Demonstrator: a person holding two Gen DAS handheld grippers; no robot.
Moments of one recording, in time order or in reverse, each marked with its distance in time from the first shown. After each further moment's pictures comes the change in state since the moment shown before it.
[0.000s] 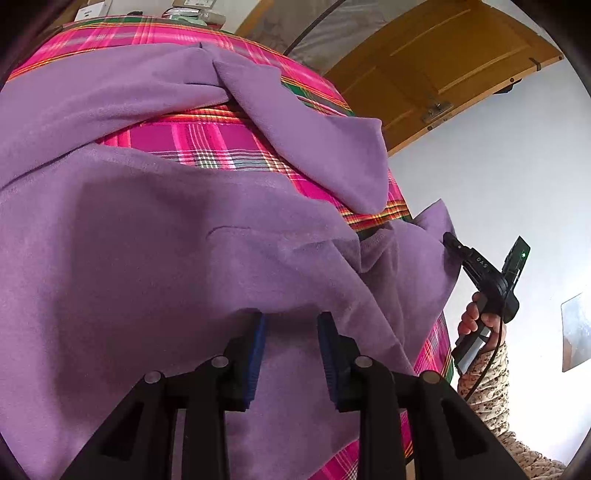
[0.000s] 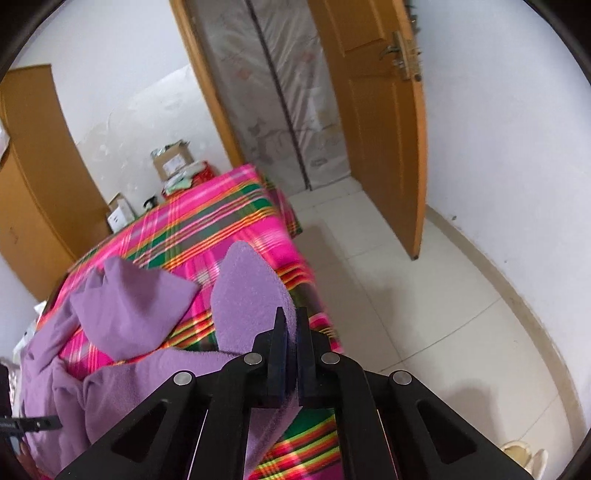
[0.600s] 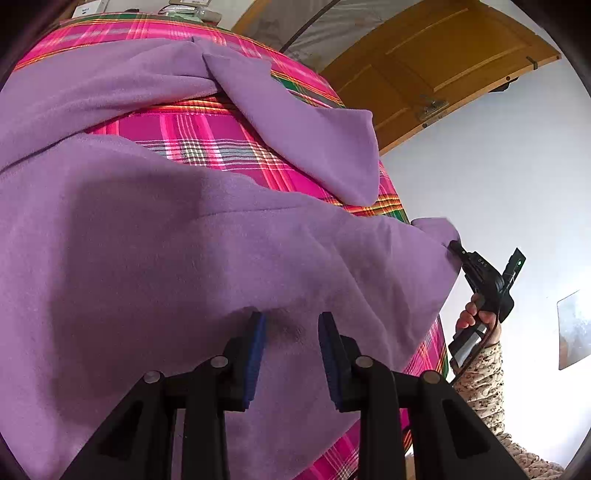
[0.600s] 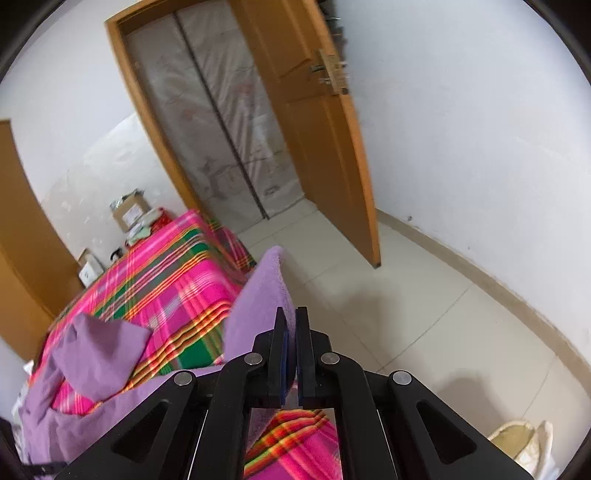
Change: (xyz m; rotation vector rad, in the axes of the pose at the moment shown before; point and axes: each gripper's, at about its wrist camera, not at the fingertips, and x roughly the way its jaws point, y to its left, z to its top) left arm 0.004 -0.003 -0.006 0.001 0.010 -0.020; right arm -0.028 -0.064 0.002 0.188 -0.106 -0.122
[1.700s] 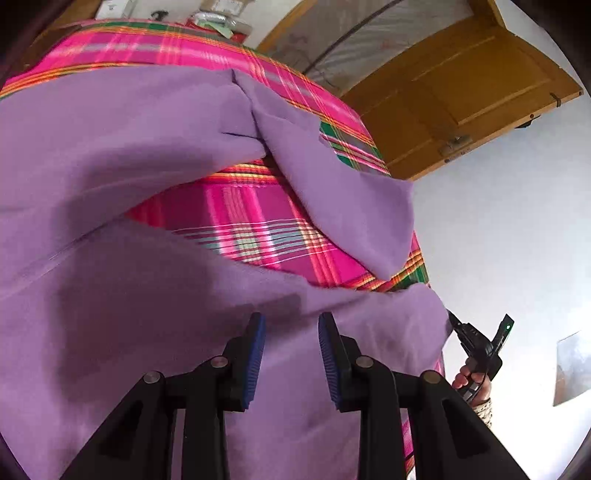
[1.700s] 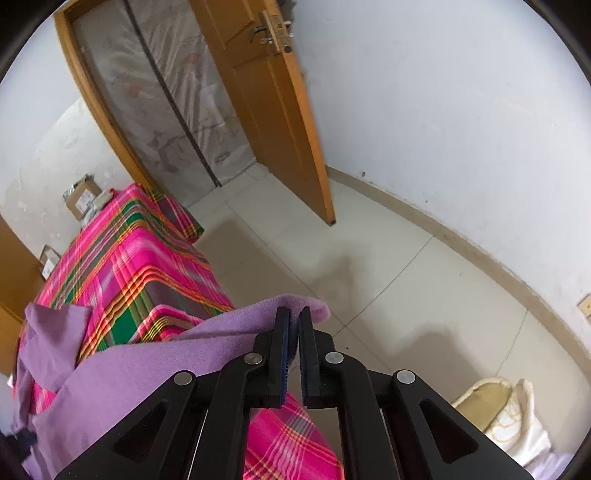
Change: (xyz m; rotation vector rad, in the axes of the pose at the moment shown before) left arm -0.003 0.023 0.069 -0.089 -0.026 0.027; right arm 0.010 -0.035 -0.022 0.063 0.161 -0.161
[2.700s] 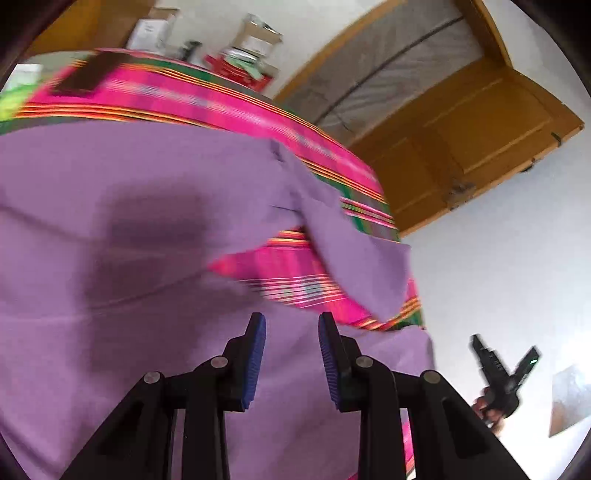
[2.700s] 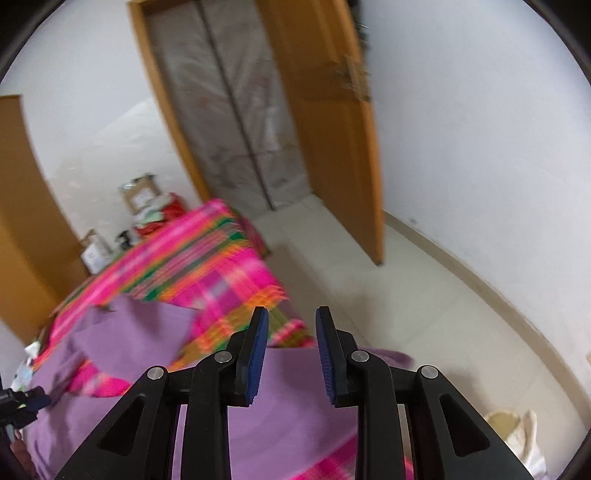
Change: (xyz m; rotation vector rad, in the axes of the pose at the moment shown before) left arm -0.098 0.032 -0.007 -0.094 -0.211 0.088; right arm -0.083 0.104 0.004 -0.173 -0.138 0.174
